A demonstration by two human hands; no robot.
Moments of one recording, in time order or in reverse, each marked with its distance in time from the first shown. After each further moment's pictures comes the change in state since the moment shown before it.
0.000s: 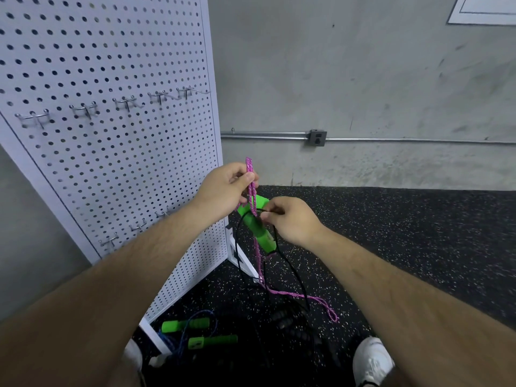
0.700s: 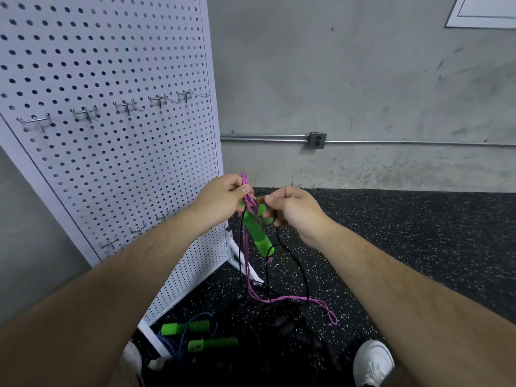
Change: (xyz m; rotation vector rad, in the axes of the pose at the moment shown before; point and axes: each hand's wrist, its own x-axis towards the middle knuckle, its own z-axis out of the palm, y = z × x) left_hand -0.001 -0.007 0.001 0.031 -0.058 -0.147; right_hand -0.004 -0.018 -0.016 0.649 -0.003 0.148
